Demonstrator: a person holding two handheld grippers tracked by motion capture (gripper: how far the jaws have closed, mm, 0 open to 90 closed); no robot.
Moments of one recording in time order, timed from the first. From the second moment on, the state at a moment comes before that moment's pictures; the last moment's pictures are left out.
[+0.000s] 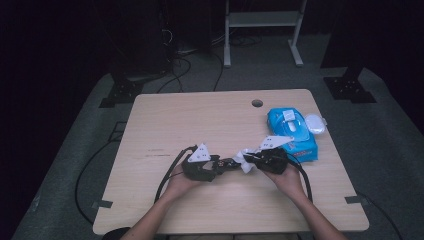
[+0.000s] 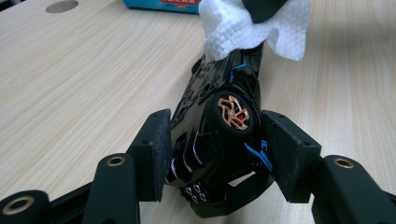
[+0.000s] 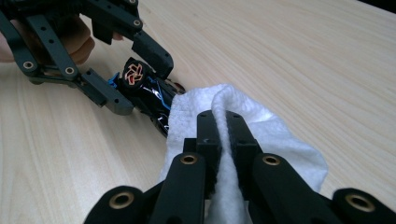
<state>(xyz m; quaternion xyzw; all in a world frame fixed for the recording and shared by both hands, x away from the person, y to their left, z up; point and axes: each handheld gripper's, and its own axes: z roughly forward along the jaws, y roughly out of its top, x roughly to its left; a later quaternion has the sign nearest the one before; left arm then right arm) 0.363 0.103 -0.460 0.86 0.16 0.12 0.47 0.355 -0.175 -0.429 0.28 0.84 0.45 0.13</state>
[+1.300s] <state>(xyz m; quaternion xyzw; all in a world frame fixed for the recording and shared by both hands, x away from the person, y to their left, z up) 0.374 0.092 -0.477 0.88 0.17 0.10 0.43 0.366 -0.139 -0.451 0.26 0.85 0.45 0.06</state>
